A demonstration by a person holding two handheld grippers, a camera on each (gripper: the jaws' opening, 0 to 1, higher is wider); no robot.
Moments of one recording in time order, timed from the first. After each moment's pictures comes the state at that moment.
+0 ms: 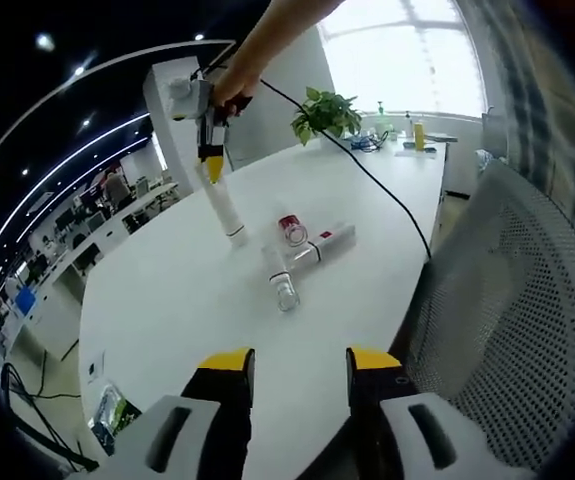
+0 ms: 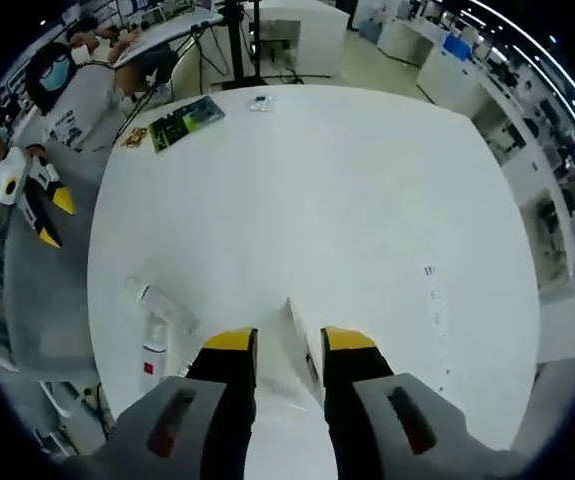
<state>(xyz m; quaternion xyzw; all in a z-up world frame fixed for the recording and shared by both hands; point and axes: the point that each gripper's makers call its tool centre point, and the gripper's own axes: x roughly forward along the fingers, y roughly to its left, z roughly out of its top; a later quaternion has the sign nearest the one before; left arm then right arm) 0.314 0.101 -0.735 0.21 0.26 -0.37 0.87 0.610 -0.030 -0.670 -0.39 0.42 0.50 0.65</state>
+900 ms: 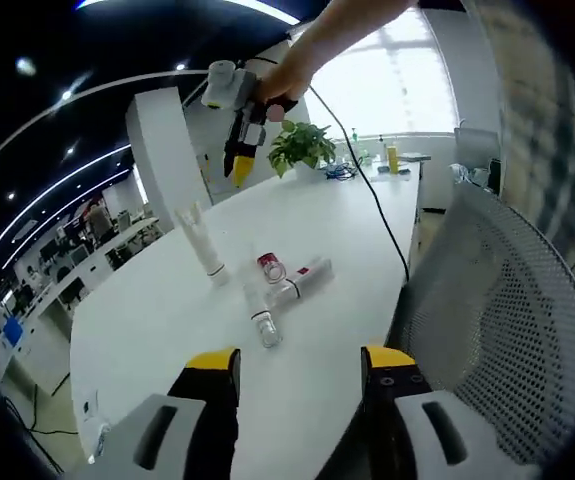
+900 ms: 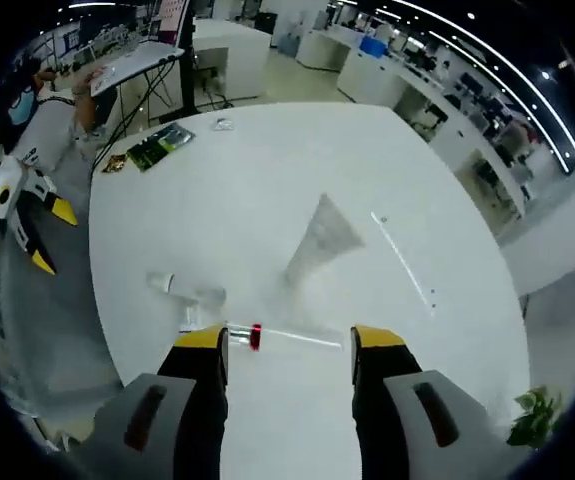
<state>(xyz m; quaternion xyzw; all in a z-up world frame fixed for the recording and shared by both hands) 0.303 0.081 -0.710 0.22 0.19 -0.44 0.85 0.512 -0.105 -0.642 -0.36 0.42 0.39 0.74</state>
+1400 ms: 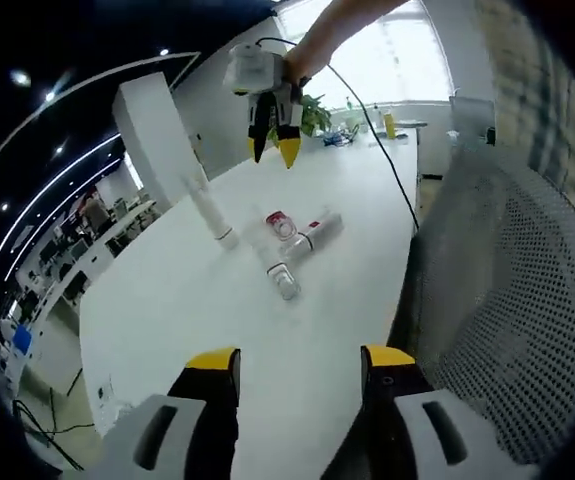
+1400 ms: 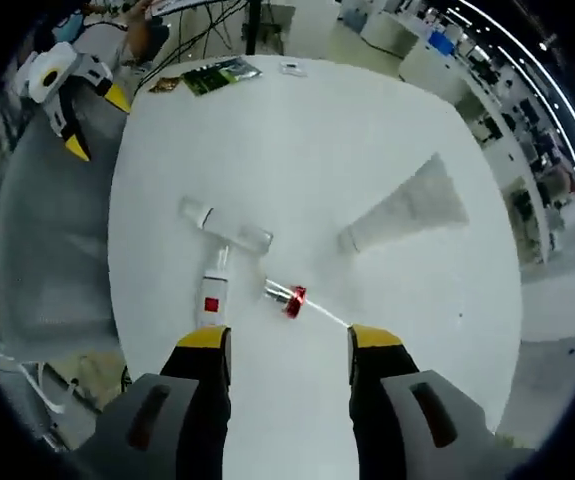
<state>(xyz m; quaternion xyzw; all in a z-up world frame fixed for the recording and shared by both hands) 0.319 0.130 -0.752 0.33 0.25 -0.41 0.81 0.492 -0.108 -0.707 -0.49 0.41 0.47 0.61</state>
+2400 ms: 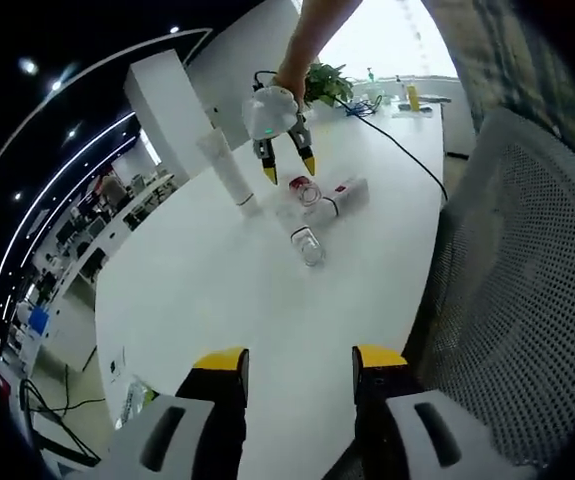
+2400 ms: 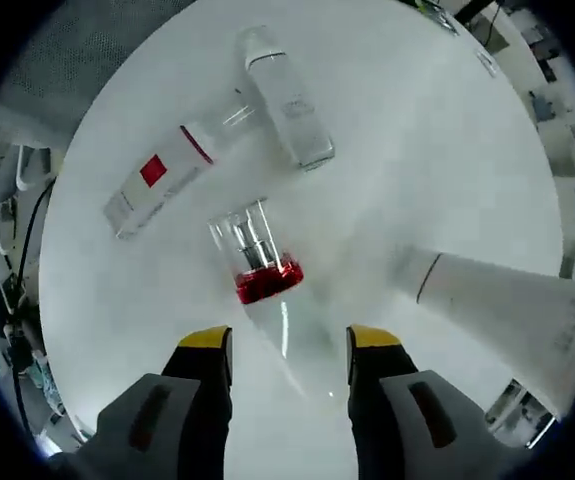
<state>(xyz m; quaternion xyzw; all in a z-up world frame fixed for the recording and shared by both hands) 0.331 0.149 -0.756 0.28 0.28 -0.35 0.85 0.547 -0.122 -0.807 -0.66 0.32 0.58 0.34</state>
